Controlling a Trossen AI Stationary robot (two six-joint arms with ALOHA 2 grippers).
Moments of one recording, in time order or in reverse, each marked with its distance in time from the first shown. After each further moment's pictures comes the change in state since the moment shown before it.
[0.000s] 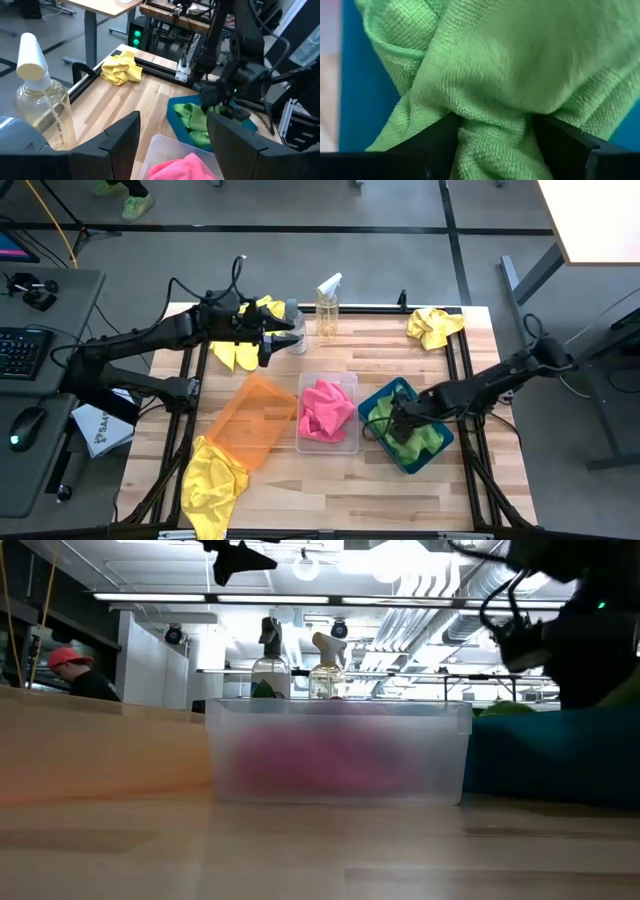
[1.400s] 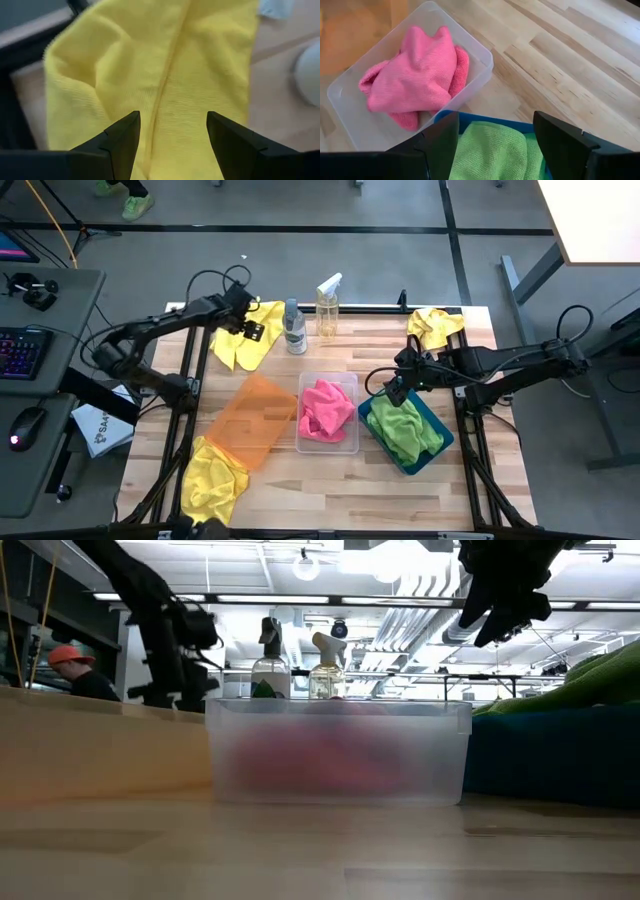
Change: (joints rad) left arm 0.560 0.305 -0.225 -0.313 -0.278 -0.077; right arm -0.210 -0.175 0.333 -0.199 0.254 -0.244
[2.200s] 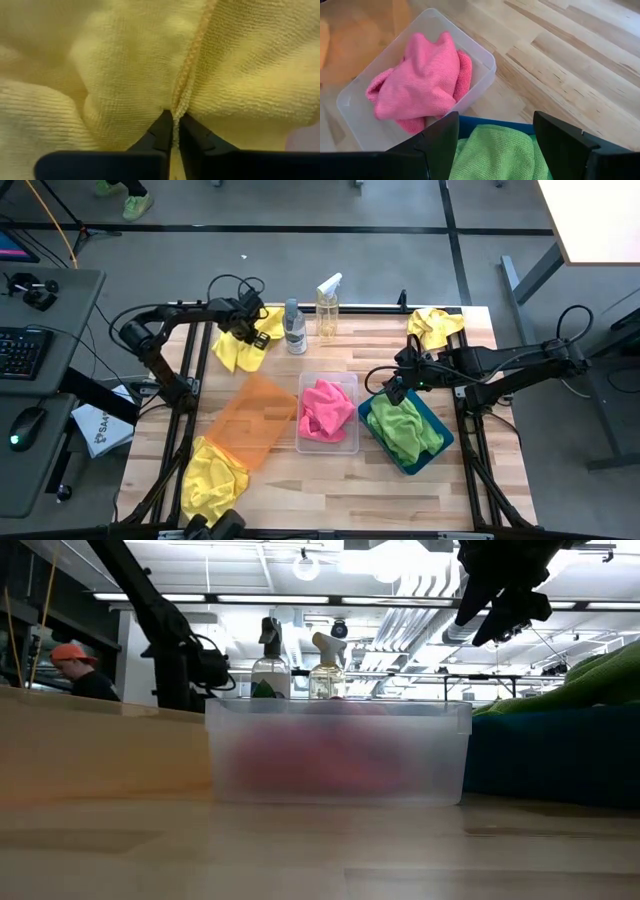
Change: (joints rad) left arm 0.003 0.270 0.006 0.025 0.055 0.079; right arm 0.000 0.000 0.000 0.018 0.000 0.046
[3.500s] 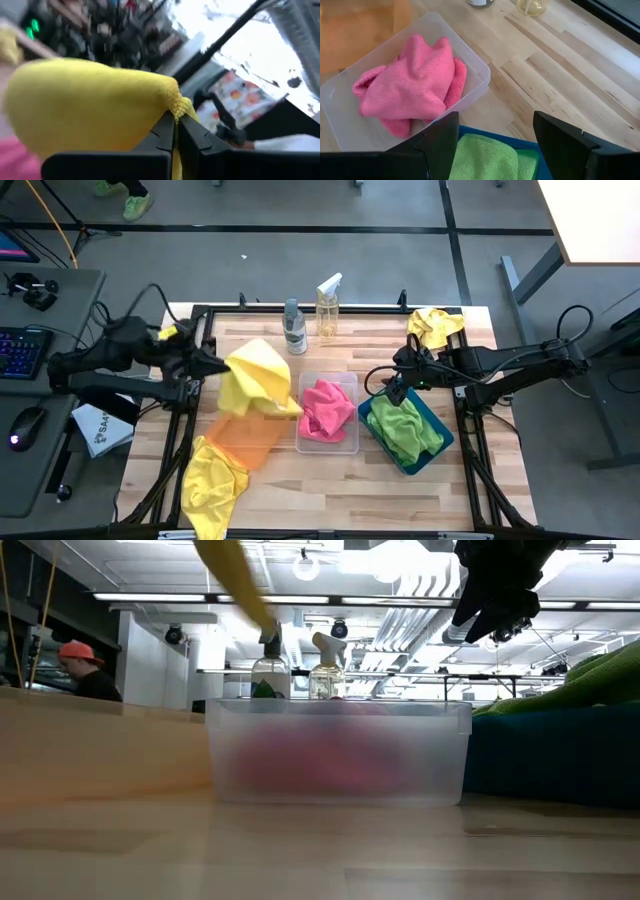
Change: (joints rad) left arm -0.861 -1.137 0.023 0.276 0.284 -0.586; right arm 0.000 0.000 0.000 0.019 0.052 -0.149
